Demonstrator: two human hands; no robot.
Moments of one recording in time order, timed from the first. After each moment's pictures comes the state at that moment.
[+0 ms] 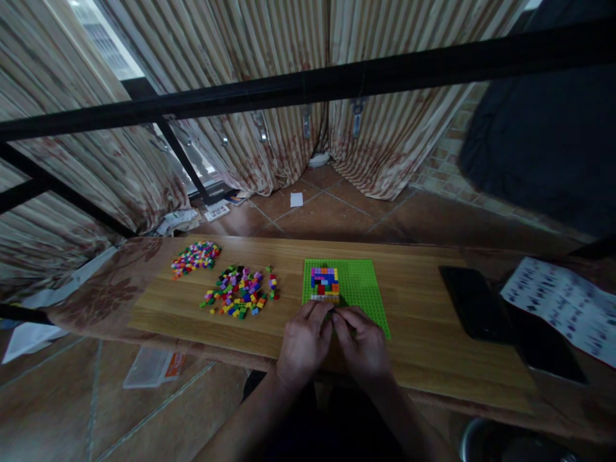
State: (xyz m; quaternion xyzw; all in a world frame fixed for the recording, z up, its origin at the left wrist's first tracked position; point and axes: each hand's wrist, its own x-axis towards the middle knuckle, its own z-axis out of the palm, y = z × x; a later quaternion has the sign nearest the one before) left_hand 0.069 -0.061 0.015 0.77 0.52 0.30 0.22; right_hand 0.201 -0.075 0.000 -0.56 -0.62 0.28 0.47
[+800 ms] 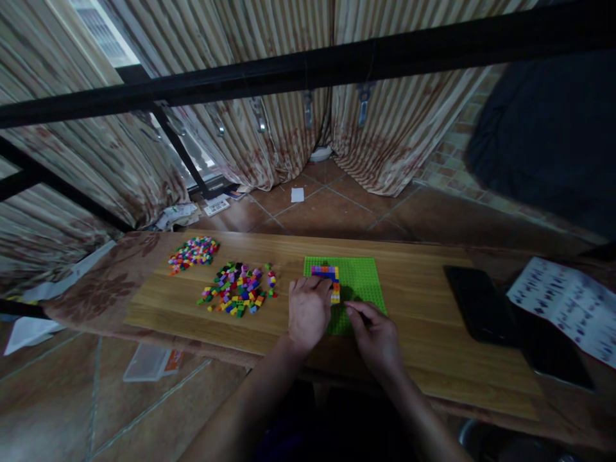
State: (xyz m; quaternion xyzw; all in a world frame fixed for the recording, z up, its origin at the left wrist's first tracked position) left_hand 0.086 -0.016 0.022 0.79 0.57 0.19 0.07; right_hand 0.226 -0.064 -0.016 -0.60 -0.56 0.31 0.48
